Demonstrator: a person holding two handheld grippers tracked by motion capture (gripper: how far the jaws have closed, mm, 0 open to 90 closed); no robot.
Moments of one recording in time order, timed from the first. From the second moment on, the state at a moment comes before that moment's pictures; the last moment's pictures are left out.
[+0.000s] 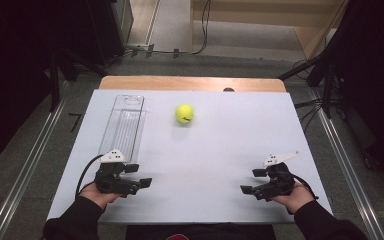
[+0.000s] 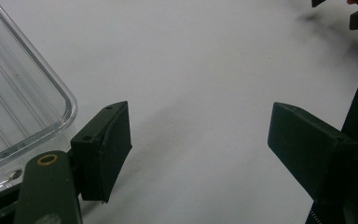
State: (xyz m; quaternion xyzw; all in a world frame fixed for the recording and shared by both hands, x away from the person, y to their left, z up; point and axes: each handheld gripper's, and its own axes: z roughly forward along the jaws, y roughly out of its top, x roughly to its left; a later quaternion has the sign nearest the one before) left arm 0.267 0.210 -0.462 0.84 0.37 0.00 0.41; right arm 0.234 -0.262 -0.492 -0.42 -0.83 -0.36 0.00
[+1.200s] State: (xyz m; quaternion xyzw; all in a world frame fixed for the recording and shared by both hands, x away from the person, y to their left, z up) left arm 0.275 0.183 -0.437 0.83 0.38 0.03 0.42; right arm 0.235 -0.261 -0.493 -0.42 -0.83 -0.36 0.00
